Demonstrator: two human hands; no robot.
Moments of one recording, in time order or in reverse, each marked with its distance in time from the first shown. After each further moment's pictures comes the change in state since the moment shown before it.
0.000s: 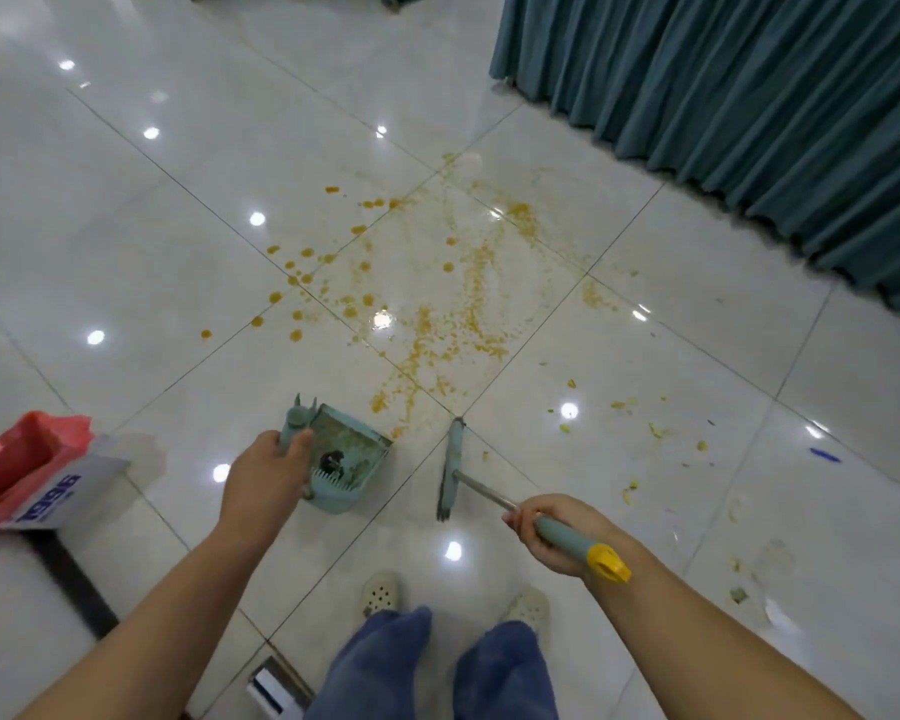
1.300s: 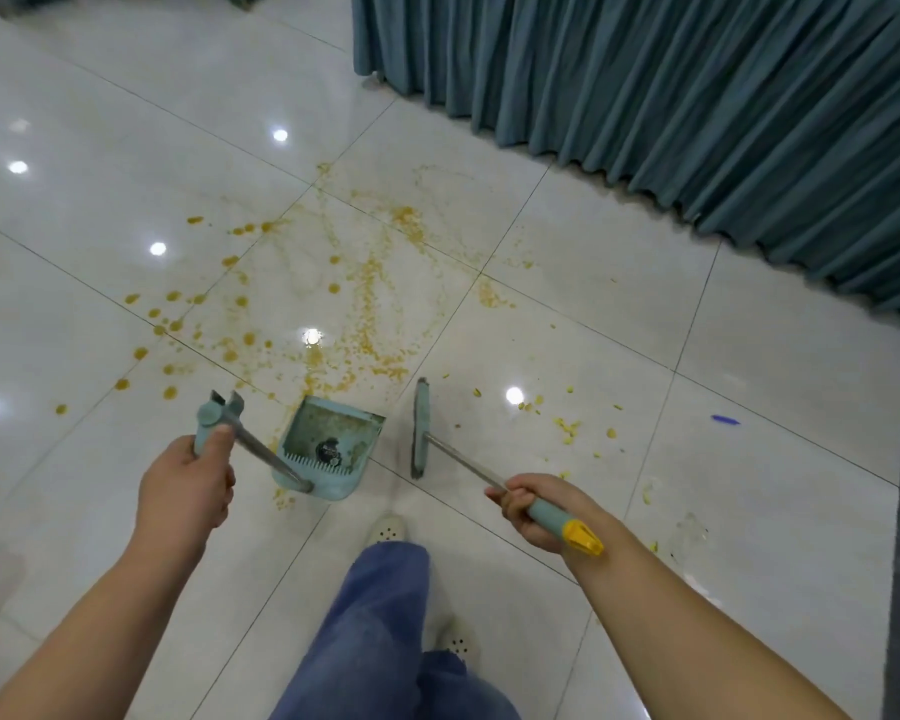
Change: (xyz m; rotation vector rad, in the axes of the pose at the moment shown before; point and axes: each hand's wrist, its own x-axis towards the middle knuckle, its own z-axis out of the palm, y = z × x) left_hand -0.007 0.198 0.145 -0.288 -0.012 -0.006; right_hand -0.028 -0.206 -0.126 0.218 -0.089 -0.026
